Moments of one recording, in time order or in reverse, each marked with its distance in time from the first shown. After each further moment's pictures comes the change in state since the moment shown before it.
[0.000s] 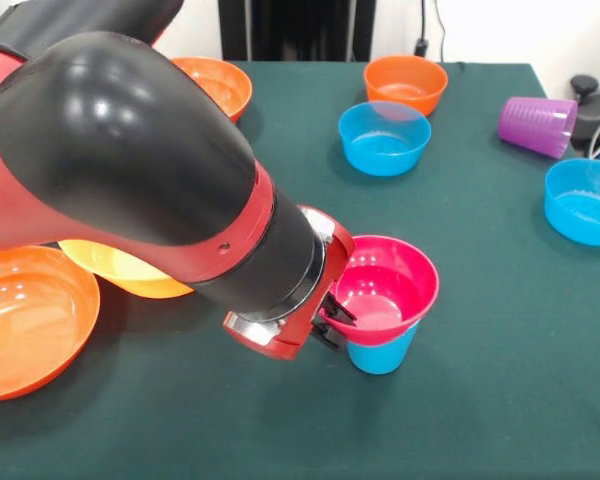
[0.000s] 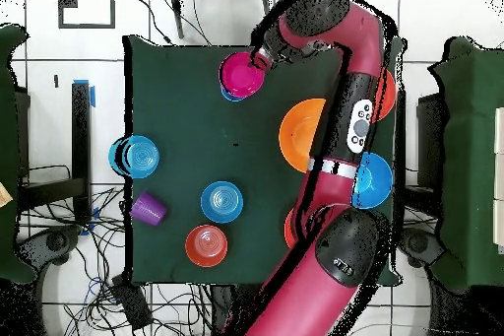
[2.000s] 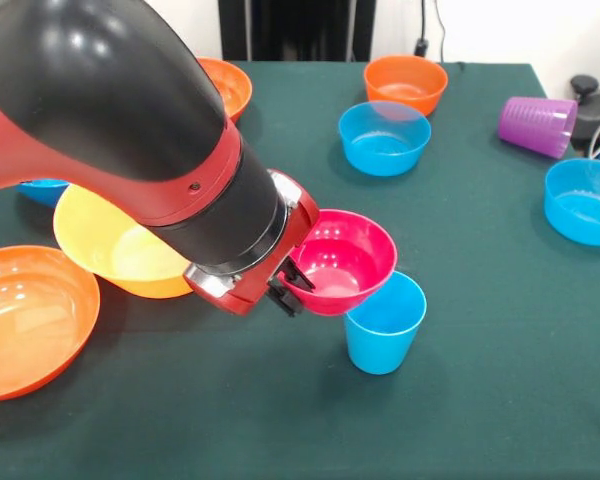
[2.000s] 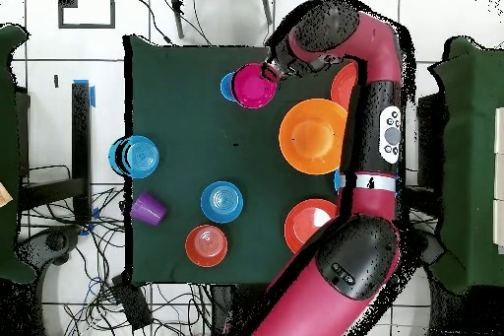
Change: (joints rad) arm -0.002 -0.131 -0.436 0.176 0.378 -0.180 0.156
